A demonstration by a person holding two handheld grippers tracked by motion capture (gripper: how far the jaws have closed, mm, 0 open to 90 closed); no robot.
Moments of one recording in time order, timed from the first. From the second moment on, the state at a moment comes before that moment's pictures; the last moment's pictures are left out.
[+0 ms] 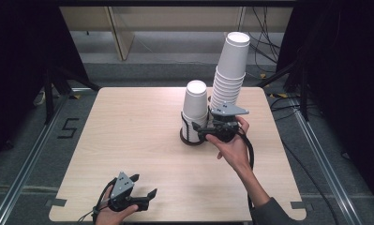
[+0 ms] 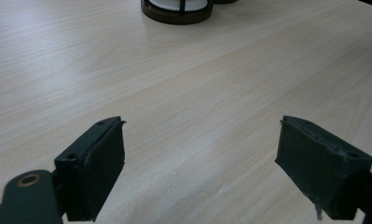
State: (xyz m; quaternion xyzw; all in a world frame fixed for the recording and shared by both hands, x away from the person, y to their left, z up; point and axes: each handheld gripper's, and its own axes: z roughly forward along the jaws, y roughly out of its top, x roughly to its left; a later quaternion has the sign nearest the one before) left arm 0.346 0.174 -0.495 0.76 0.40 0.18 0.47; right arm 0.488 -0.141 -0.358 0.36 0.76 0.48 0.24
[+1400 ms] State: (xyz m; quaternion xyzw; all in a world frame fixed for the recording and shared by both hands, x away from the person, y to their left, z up) left arm 0.347 0.173 -0.495 0.76 0.40 0.18 0.48; right arm 0.557 -0.094 -0.341 0.46 0.72 0.44 0.27
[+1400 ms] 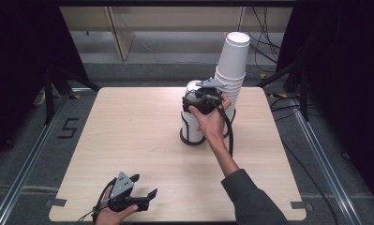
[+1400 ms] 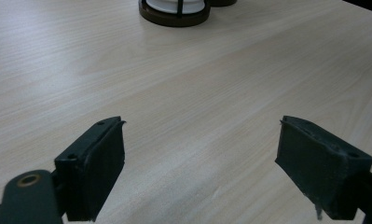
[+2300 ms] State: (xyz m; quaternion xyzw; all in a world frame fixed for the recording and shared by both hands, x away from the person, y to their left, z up) left arm 0.346 0.171 -0.495 0.76 0.40 0.17 0.48; right arm 0.538 -0.104 -0.272 0.42 0.70 0.49 0.31
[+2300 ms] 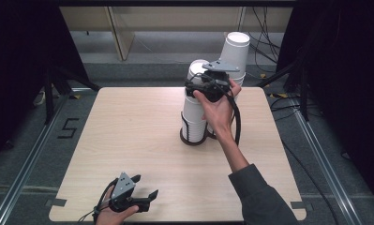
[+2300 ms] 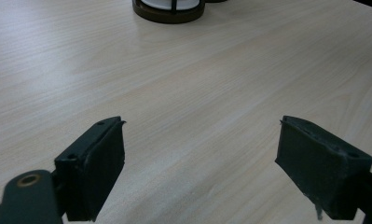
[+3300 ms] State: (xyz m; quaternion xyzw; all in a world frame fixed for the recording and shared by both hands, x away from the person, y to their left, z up) left arm 0.348 0.171 -0.497 0.76 0.40 0.18 0.47; right arm 0.437 -0.136 -0.314 0.33 0.74 0.53 0.25
